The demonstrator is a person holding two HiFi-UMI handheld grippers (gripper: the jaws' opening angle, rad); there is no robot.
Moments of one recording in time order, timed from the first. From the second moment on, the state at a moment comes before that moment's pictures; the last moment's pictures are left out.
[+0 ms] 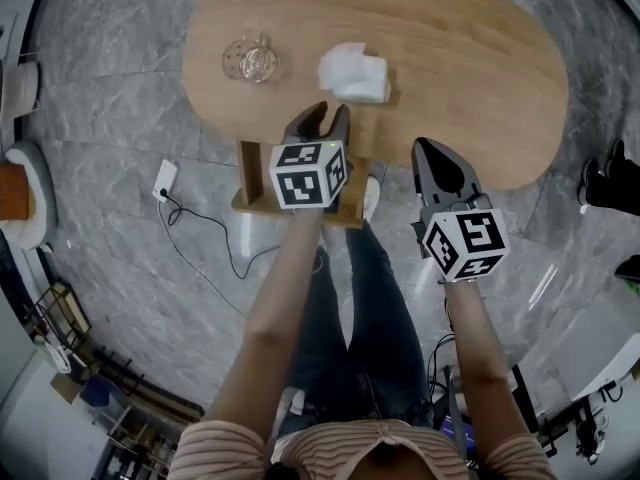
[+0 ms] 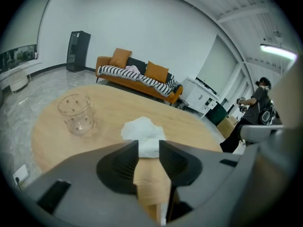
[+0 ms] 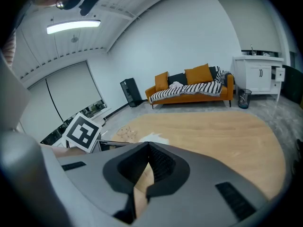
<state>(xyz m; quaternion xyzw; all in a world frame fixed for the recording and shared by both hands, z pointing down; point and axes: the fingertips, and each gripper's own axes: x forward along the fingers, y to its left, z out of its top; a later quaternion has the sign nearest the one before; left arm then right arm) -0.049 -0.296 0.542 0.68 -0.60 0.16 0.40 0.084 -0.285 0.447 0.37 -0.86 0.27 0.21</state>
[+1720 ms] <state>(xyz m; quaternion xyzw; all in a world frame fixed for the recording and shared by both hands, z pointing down) -0.060 -0.331 0.573 0.66 -0.62 0.09 0.41 0.059 -0.274 0.511 0.35 -0.86 0.29 0.24</state>
